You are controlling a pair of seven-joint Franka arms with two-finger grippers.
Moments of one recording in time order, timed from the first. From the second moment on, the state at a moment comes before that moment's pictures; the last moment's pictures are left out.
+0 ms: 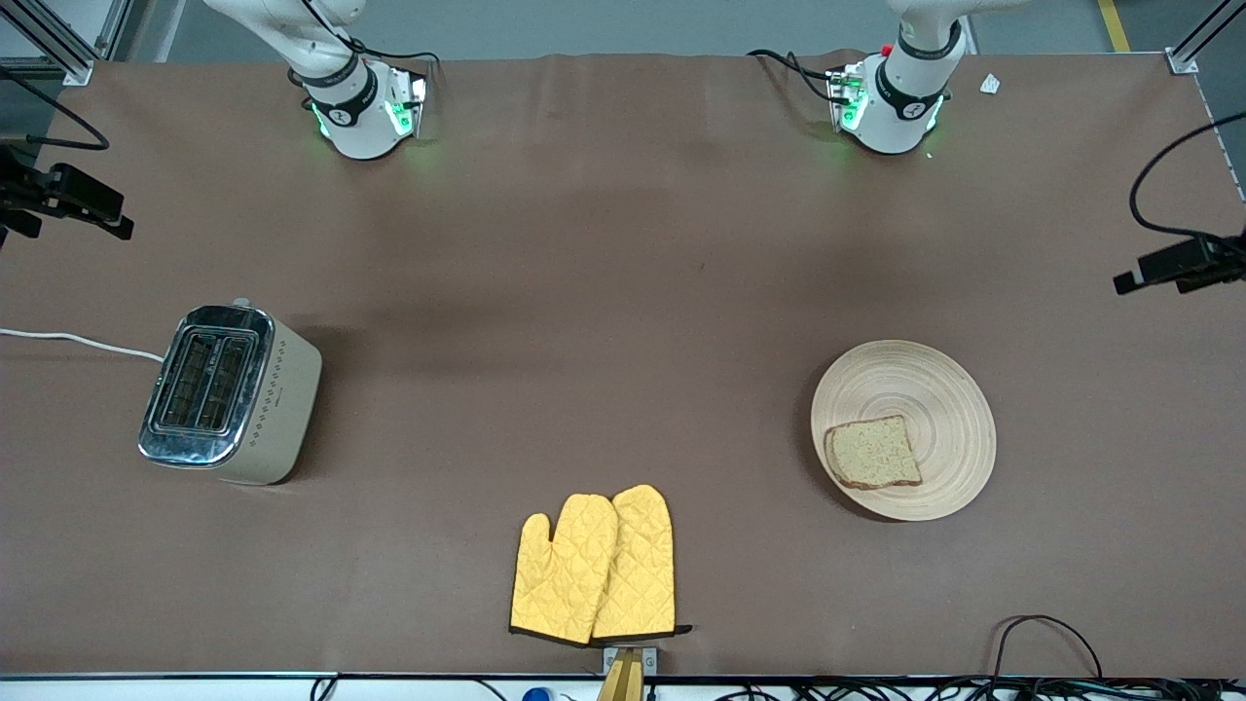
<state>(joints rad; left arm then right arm) 0.18 0.13 0.10 -1.60 -0.30 1.59 0.23 -0.15 0.01 0.12 -1.46 -0.02 1.40 -0.01</state>
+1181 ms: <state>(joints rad) 0.46 0.72 0.09 -1.65 -0.93 1.65 0.82 -0.16 0.22 0.12 -1.49 -0.02 1.52 -0.01</state>
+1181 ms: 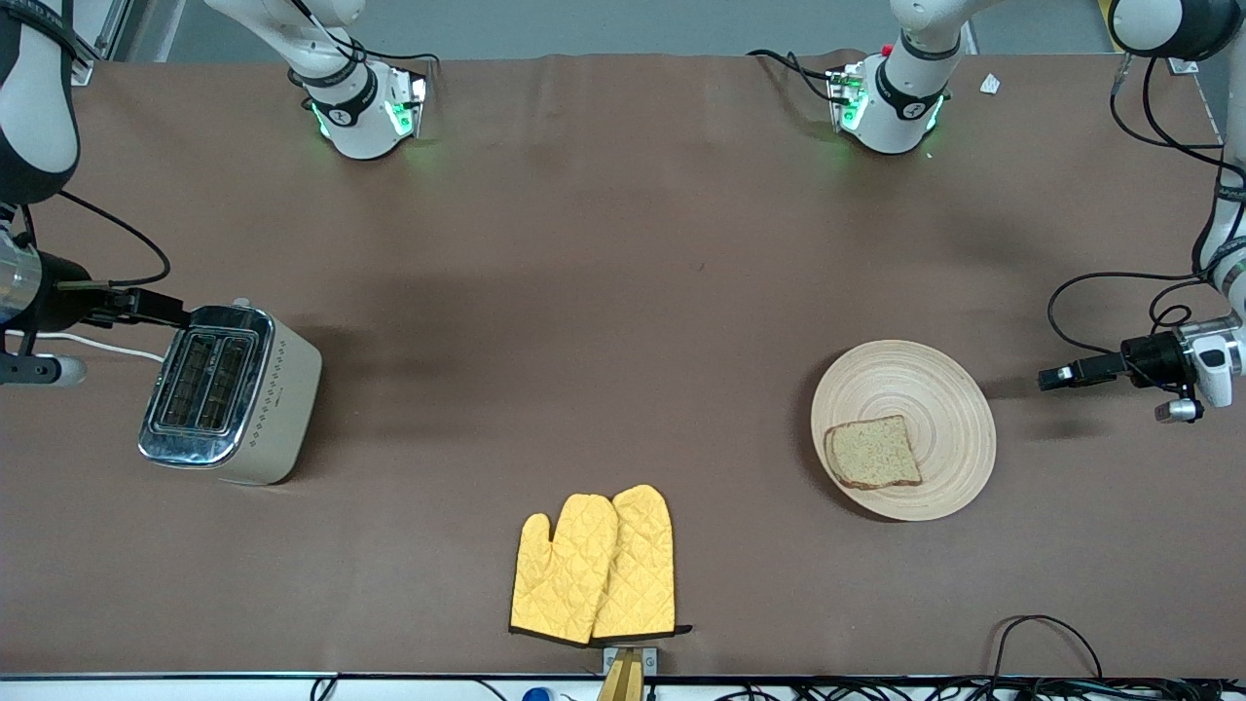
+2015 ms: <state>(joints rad) 0.40 0.77 0.07 -1.65 -1.04 1.78 0.82 -0.01 0.27 0.14 -1.54 0.12 1.47 0.07</state>
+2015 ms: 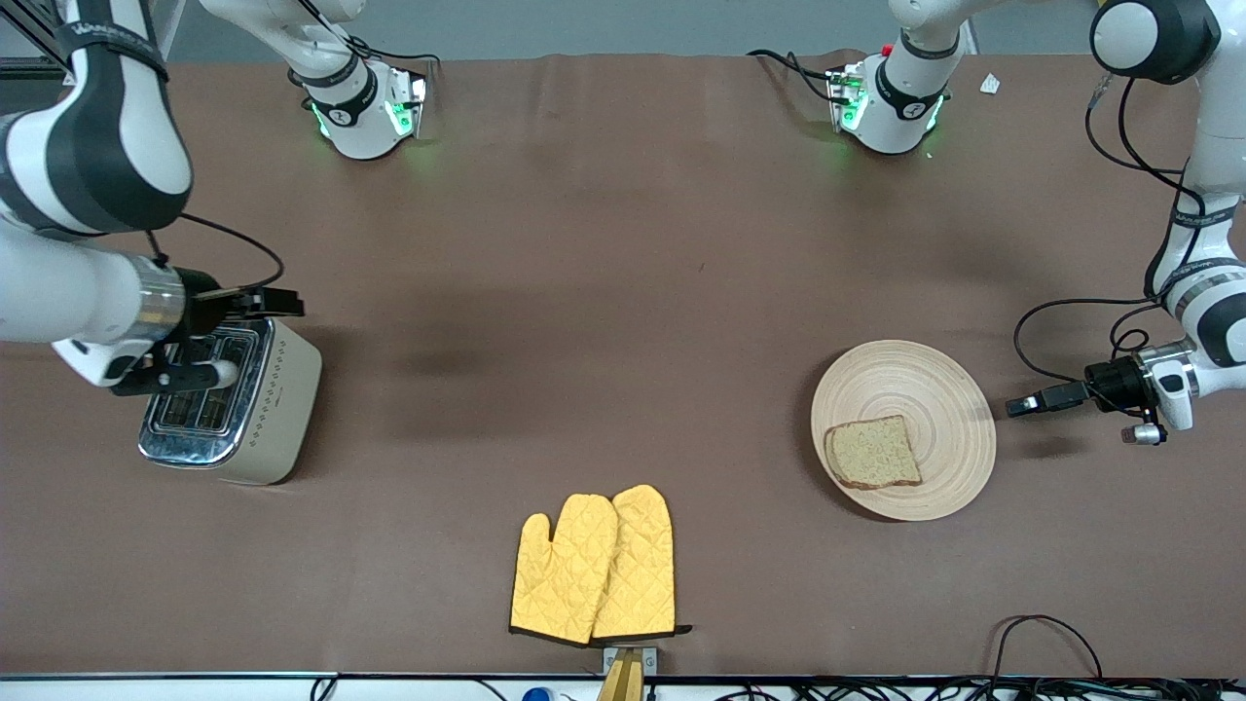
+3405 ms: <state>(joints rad) 0.33 0.80 0.03 -1.64 -1.09 1.86 0.82 0.13 0.31 0.14 -1.77 0.55 1.98 0.13</state>
